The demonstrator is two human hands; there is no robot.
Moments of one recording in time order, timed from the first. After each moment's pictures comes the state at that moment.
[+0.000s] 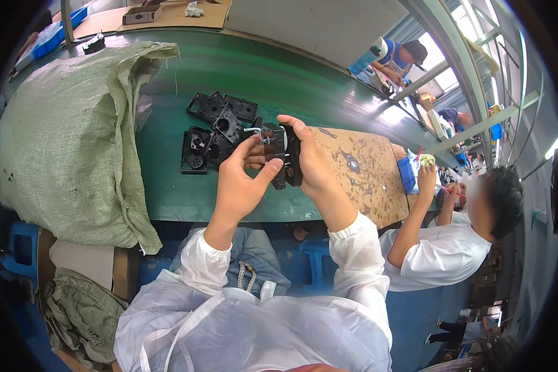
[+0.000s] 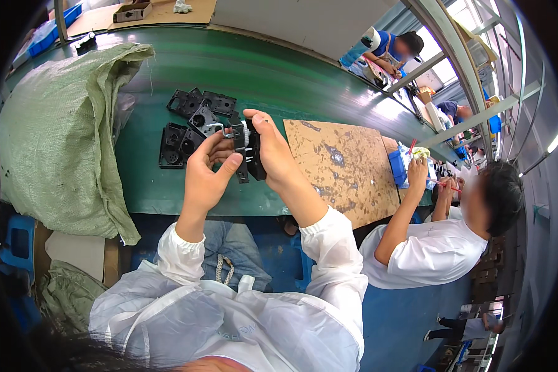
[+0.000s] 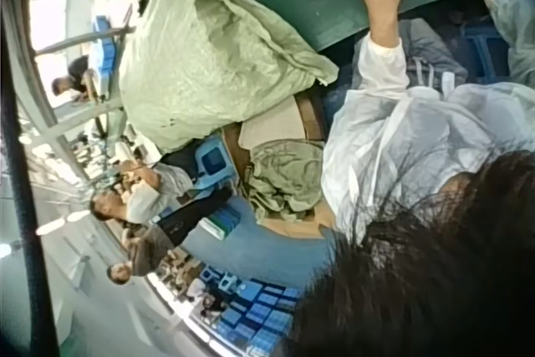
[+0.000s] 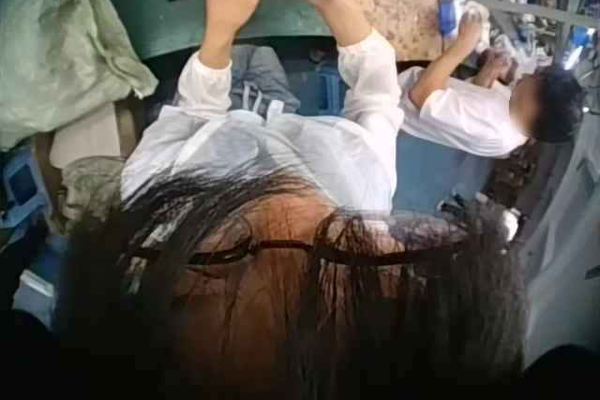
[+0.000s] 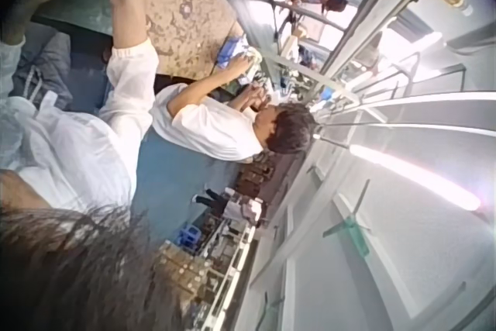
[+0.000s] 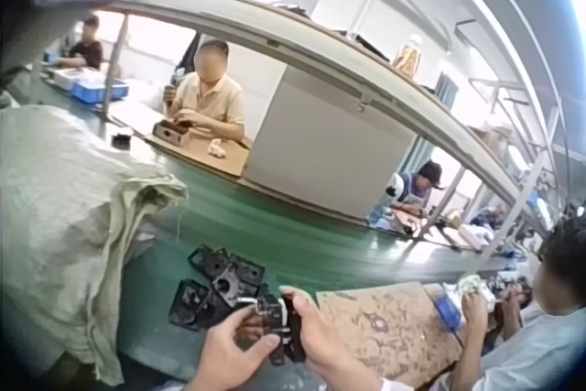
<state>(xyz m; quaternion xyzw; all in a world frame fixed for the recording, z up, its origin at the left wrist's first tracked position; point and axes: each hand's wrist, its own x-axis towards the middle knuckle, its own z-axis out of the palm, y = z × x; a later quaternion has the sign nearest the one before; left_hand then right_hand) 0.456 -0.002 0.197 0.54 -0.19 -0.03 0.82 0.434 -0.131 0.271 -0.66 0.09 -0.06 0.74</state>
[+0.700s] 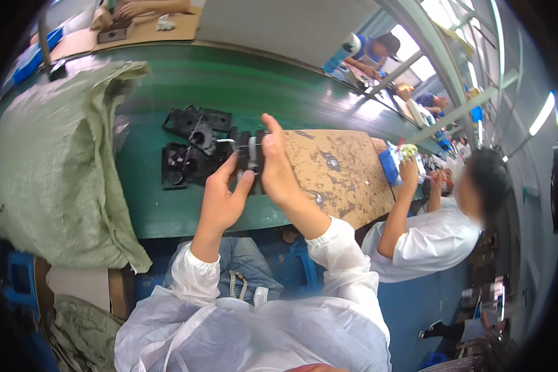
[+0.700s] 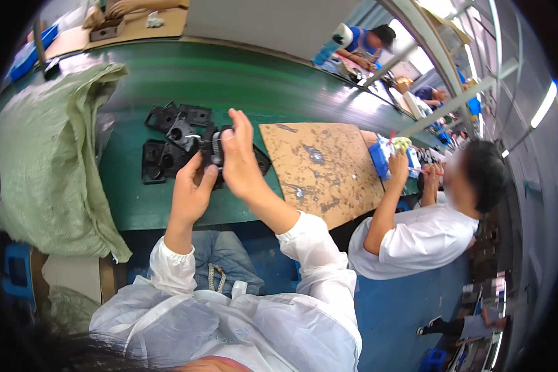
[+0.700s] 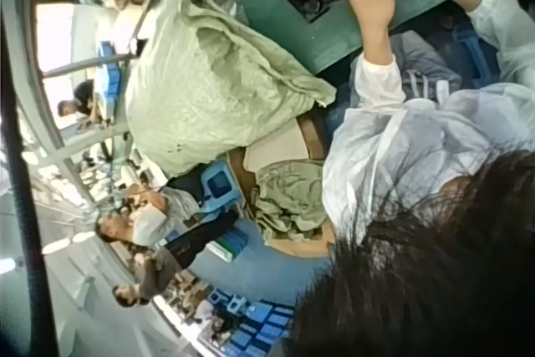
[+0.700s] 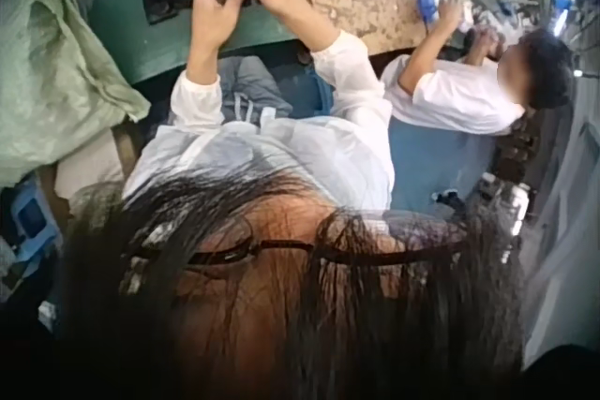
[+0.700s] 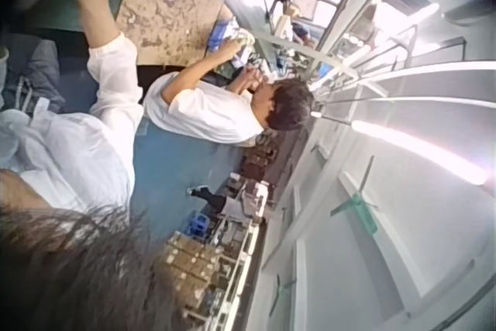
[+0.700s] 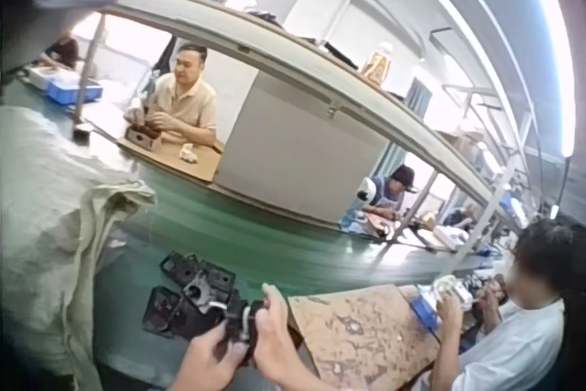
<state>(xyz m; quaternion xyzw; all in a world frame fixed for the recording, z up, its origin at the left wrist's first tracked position) 0.455 0.003 0.194 0.58 -0.24 -0.13 0.77 0.425 -0.117 0.247 -0.79 0.02 -0.18 0.59</state>
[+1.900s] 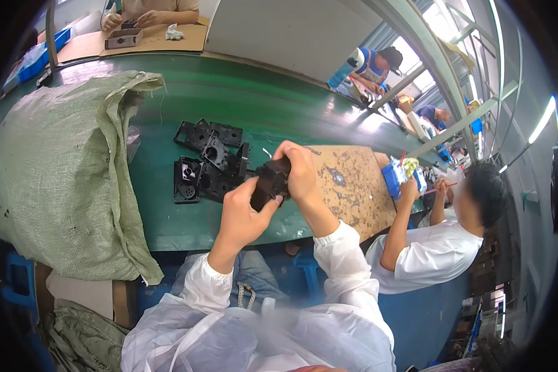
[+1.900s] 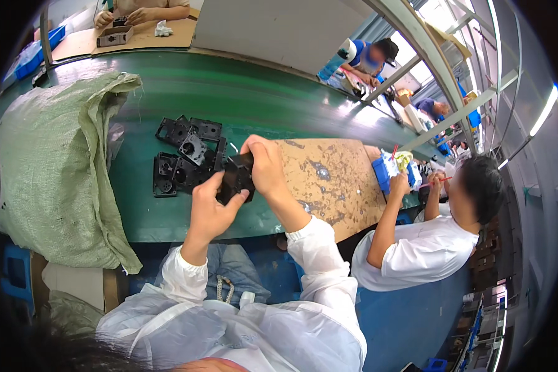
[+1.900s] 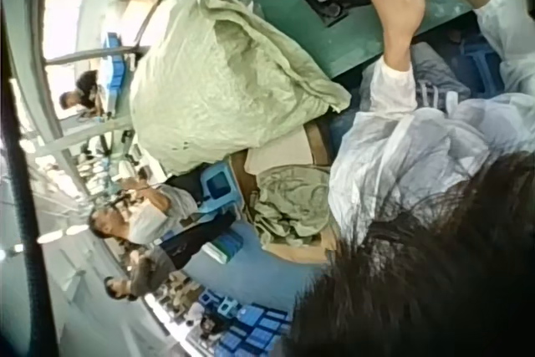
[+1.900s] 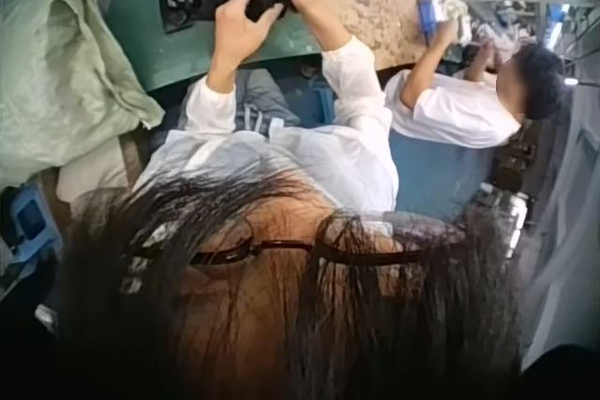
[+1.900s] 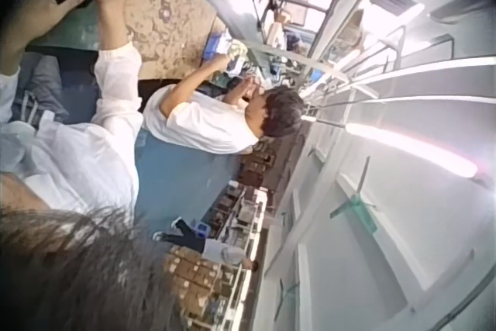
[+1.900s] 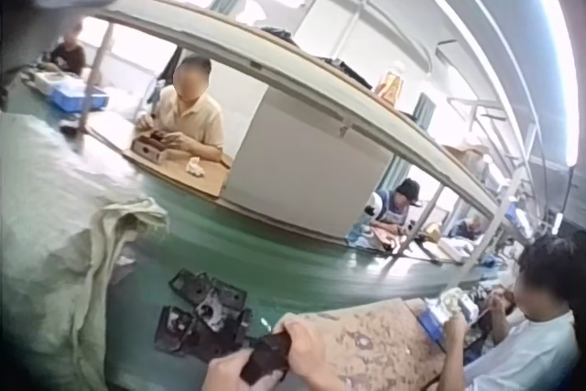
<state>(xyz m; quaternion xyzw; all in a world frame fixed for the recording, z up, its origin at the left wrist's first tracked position) 0.448 0.001 0.214 0.65 -0.28 0.04 0.70 0.456 -0.156 0.257 -0.83 0.02 -0.23 0.51</state>
